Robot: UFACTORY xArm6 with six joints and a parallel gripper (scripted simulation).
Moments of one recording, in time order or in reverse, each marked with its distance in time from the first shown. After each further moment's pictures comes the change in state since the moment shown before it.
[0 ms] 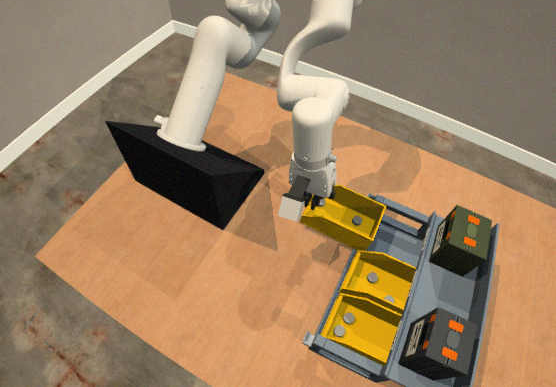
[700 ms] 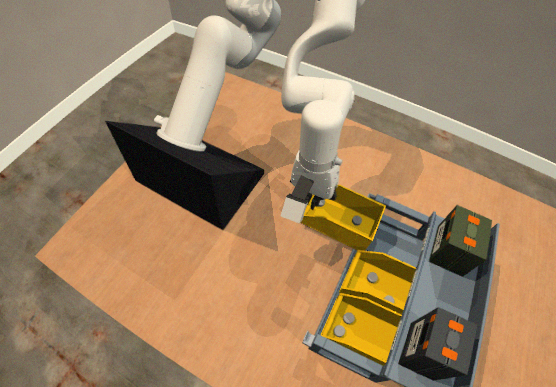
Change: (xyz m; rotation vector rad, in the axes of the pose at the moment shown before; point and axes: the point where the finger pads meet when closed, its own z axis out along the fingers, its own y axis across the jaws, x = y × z) arm 0.000 0.000 0.000 -0.071 0.000 0.000
